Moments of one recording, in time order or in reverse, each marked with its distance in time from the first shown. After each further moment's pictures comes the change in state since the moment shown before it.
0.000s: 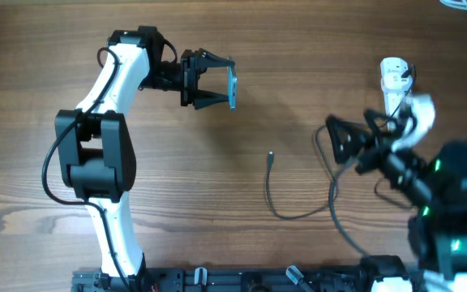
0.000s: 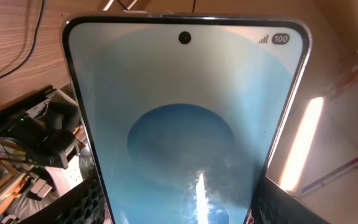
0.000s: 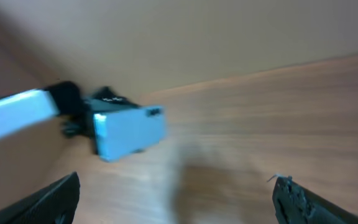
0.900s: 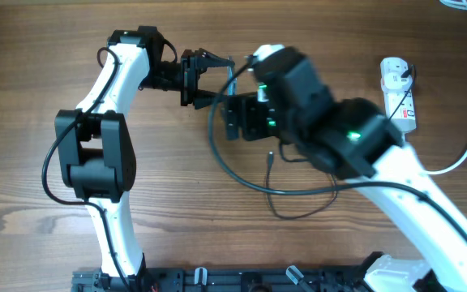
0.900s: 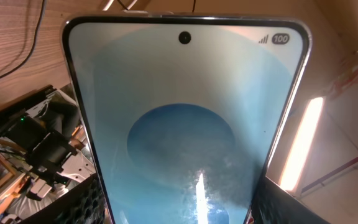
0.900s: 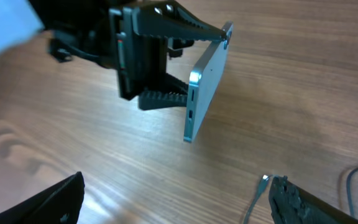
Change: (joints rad) left arm 0.000 0.000 0.000 0.000 0.000 0.000; right arm 0.735 0.766 0.850 -0.625 0.620 0.125
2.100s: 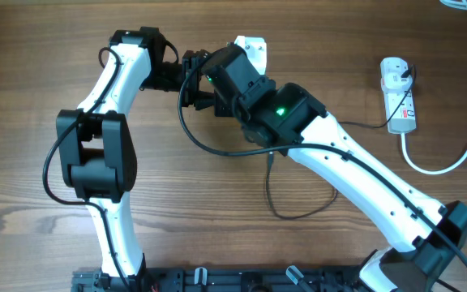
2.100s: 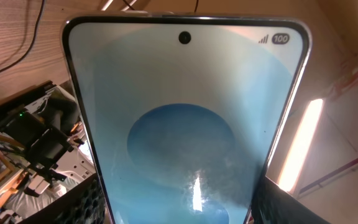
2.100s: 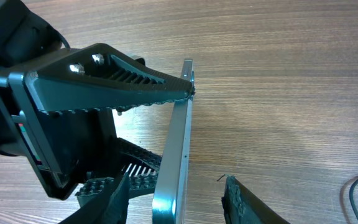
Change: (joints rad) left arm -0.008 0.000 0.000 -0.020 0.000 0.000; right arm 0.030 0.212 0.000 0.152 0.261 0.165
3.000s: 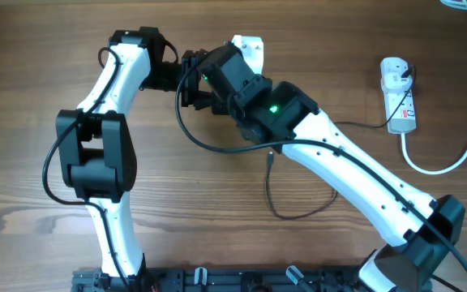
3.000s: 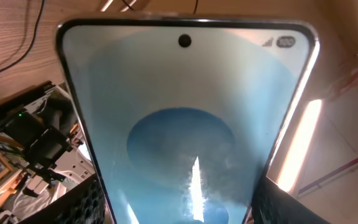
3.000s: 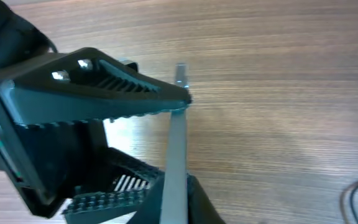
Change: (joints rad) left arm 0.001 0.000 0.000 -0.002 0.001 -0.002; right arm 0.000 0.028 0.000 0.025 0.026 -0.005
